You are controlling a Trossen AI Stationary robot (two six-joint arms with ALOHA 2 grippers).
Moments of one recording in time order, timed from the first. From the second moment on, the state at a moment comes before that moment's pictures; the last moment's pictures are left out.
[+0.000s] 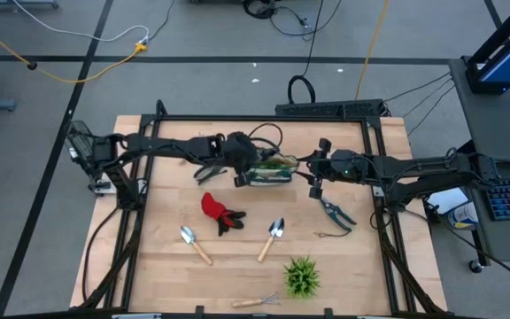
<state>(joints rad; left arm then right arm) 0.25 1.73 1.16 -0.32 -0.12 0.21 -0.08 1.04 0.66 -0.08 0.24 -0.17</state>
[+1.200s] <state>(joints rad) 0.27 1.74 1.16 -0.18 -0.16 0.58 -0.08 1.04 0.66 -0.08 0.23 -0.17</state>
